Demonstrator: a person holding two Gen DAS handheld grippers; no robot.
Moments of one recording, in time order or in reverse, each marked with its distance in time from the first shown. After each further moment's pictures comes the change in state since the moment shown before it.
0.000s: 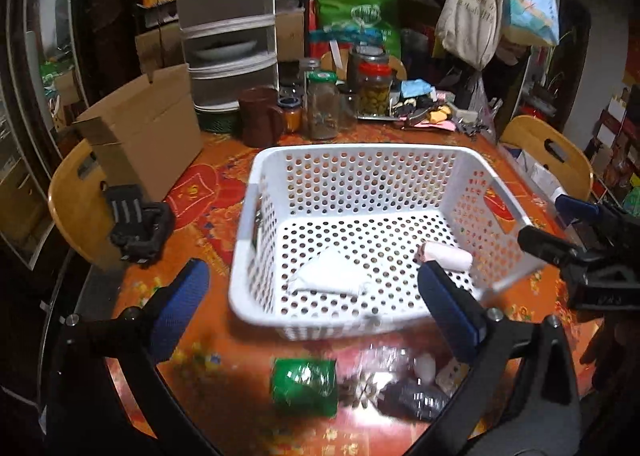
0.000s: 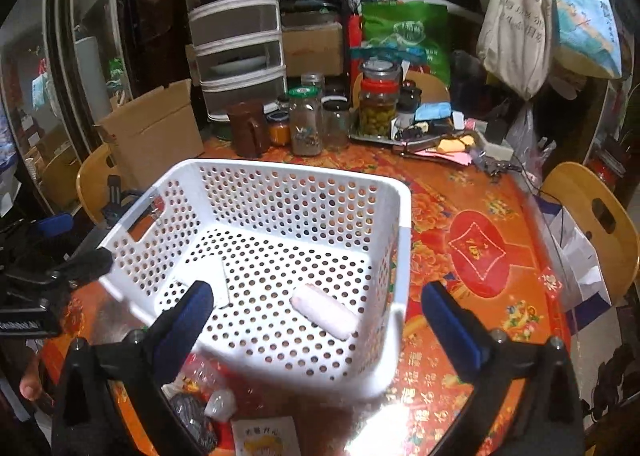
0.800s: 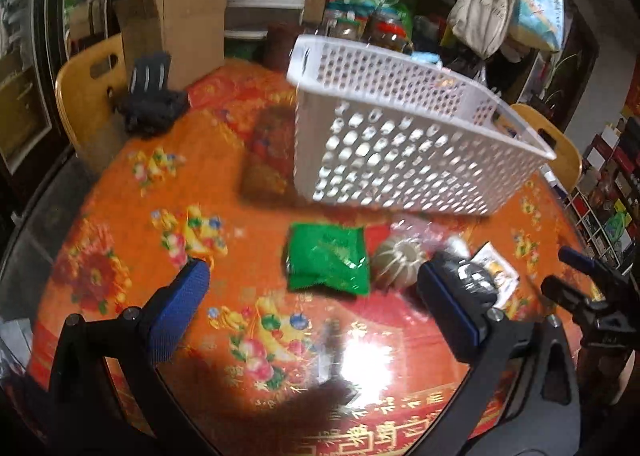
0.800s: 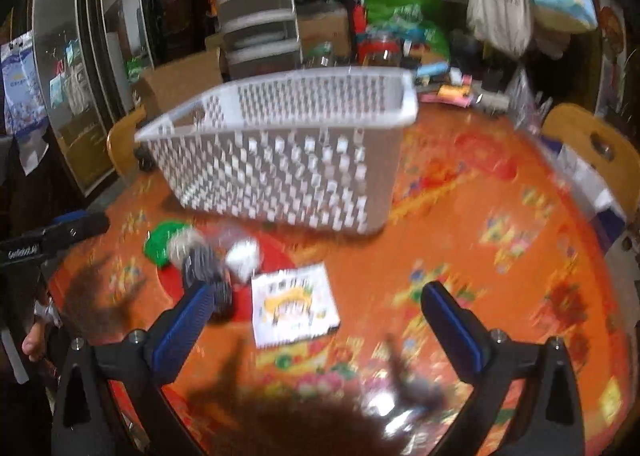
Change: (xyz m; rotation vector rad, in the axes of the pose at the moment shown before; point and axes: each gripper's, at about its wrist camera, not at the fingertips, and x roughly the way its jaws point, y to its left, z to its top) left arm 0.010 0.050 -0.152 -0.156 0.077 -0.072; right arm -0.026 0.016 -0.163 0.039 0.000 0.068
